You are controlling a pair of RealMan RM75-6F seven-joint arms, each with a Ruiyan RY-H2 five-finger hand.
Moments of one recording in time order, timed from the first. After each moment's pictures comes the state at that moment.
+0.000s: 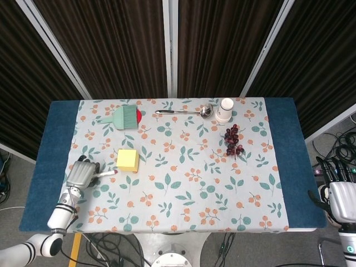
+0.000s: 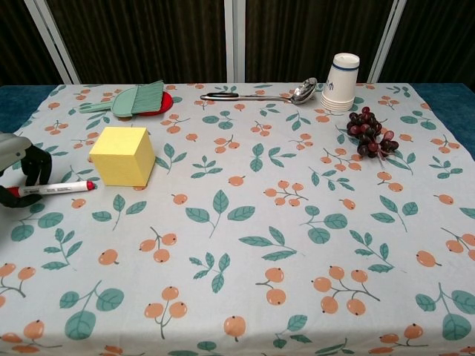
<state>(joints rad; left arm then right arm) -0.45 -1.62 -0.05 -1.11 1.29 1.05 0.24 0.07 -1.07 0.08 -1.58 -1.51 1.51 0.04</state>
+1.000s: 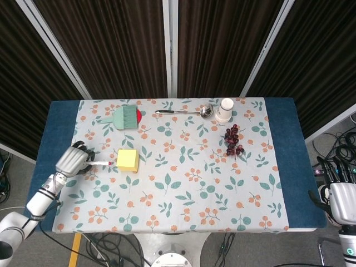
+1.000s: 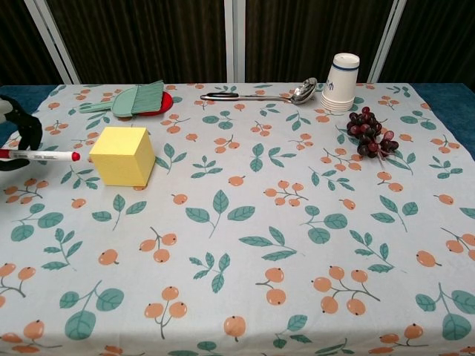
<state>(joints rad) -0.54 -1.72 0.08 -0.46 1.65 1.19 -0.45 0.06 -1.06 0.08 -1.62 -1.52 1.54 -0.01</state>
